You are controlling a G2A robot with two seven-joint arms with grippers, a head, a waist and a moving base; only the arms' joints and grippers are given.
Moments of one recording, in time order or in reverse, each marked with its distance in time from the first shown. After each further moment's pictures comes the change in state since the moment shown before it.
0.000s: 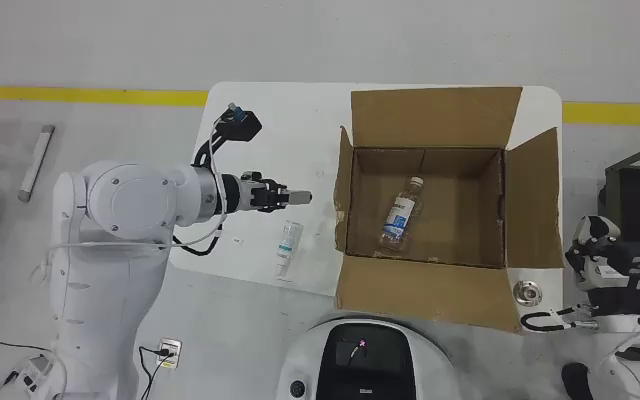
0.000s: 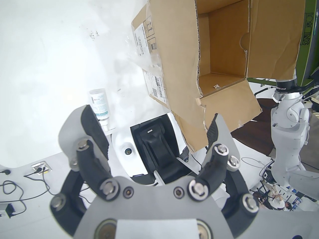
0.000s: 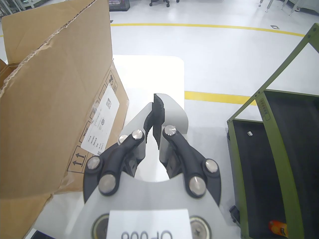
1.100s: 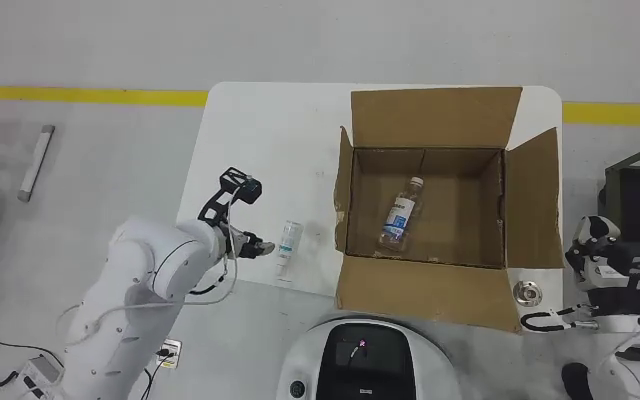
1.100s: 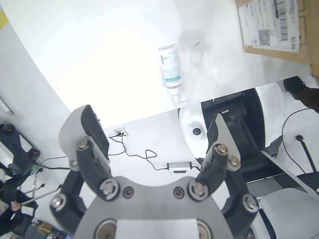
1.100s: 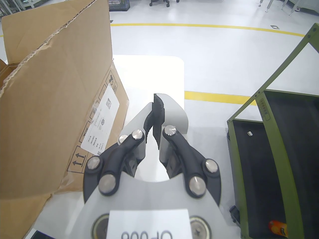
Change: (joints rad) left arm 0.267 0.106 0.107 -0.123 0.460 -0.250 0.000; right arm 0.000 0.000 0.000 0.000 0.000 0.000 0.000
